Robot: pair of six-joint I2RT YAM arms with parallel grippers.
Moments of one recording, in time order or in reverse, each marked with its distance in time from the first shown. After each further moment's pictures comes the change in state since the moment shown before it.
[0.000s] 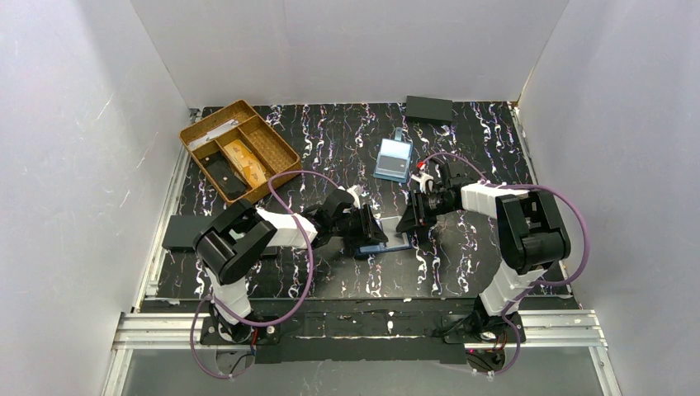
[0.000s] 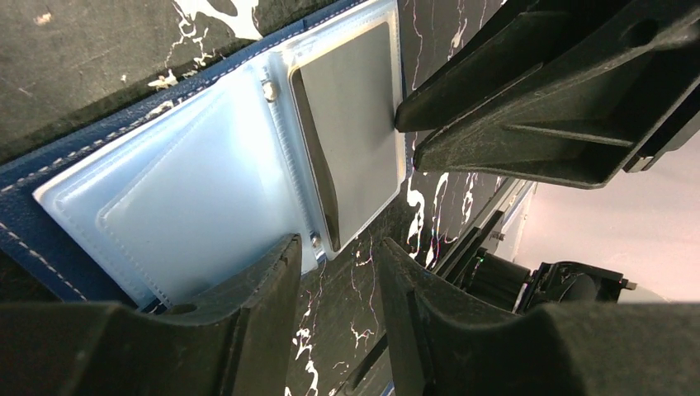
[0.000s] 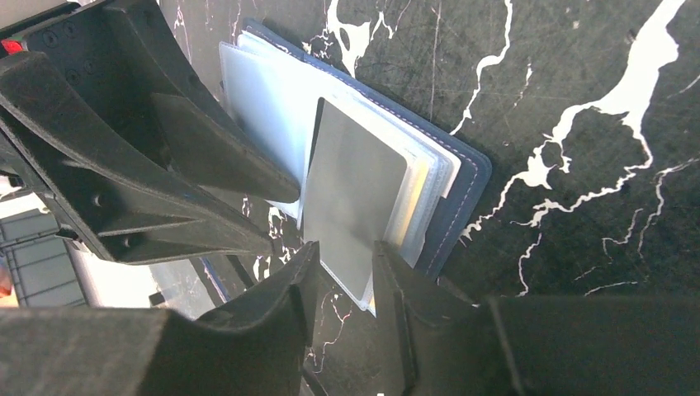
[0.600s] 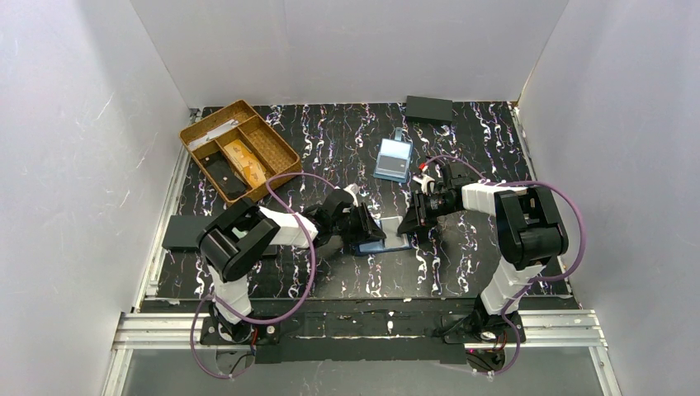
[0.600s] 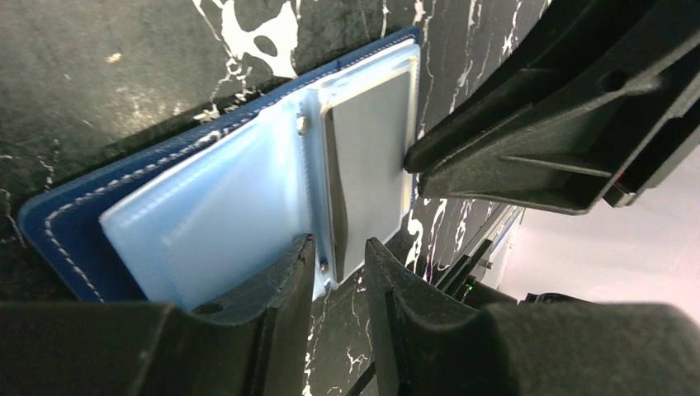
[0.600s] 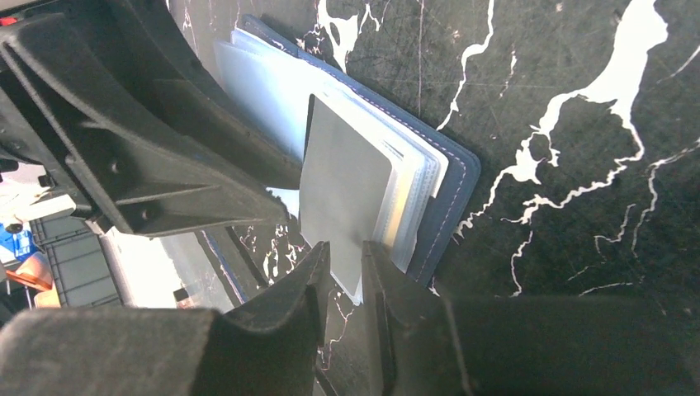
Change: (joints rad) left arm 0.013 0.026 0.000 0.040 -0.049 -0.066; right arm -0.029 0.038 0.000 0.000 -0.041 0.016
